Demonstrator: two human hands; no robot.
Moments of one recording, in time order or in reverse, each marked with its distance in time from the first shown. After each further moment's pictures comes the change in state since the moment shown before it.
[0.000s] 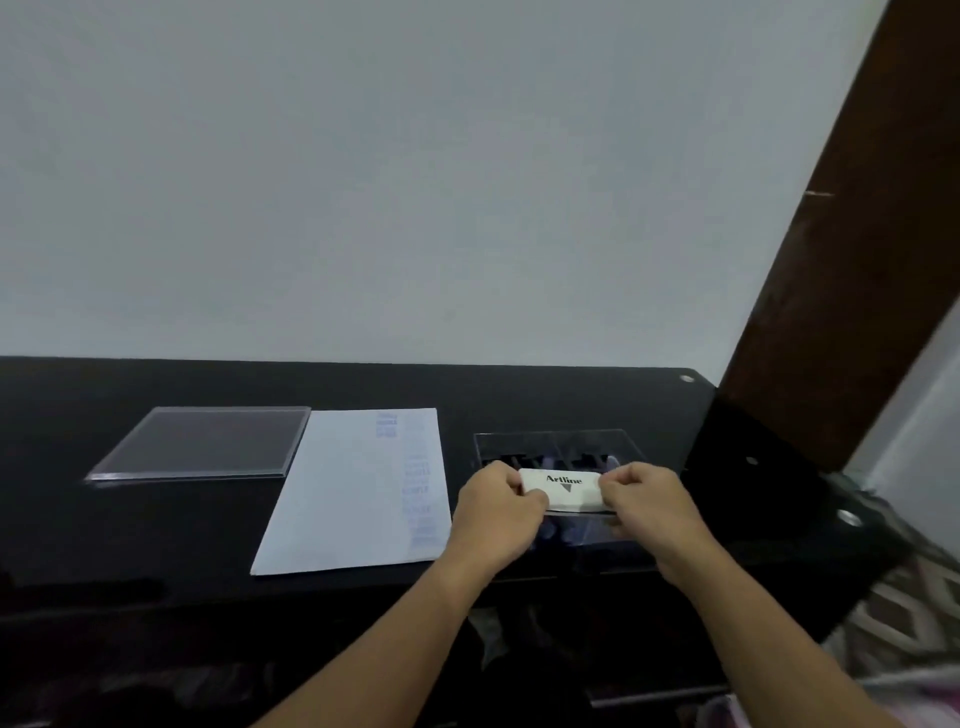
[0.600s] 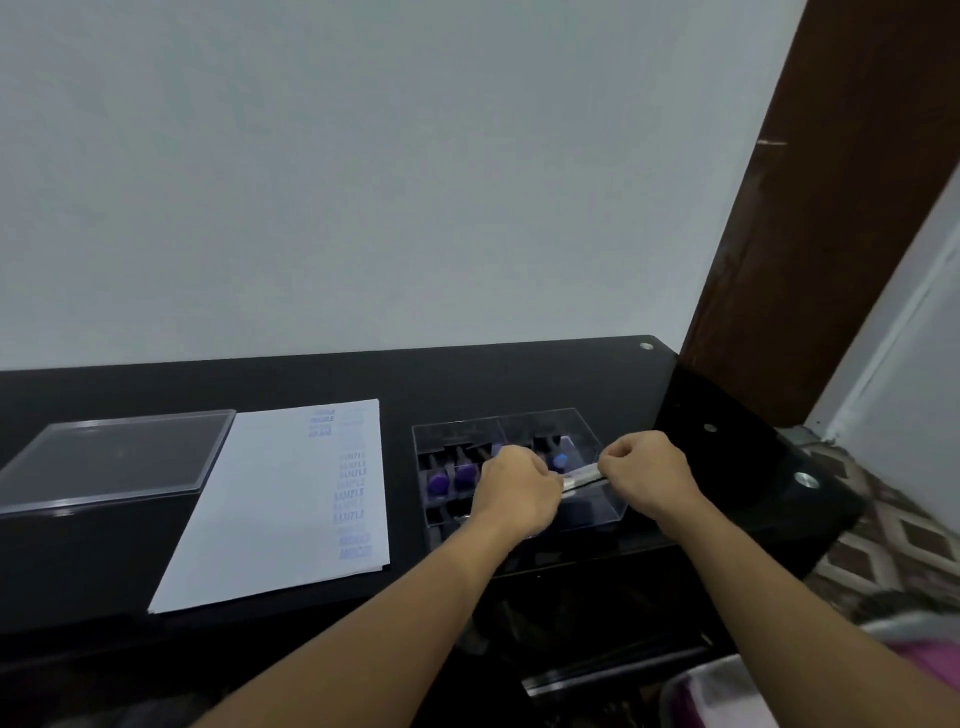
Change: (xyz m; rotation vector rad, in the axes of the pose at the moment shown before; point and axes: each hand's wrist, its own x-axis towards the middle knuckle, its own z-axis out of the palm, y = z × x) left_hand 0.044 0.030 0.084 0.234 -0.139 0.049; right_hand 0.065 0.029 -0.047 -0.304 0.027 -0.016
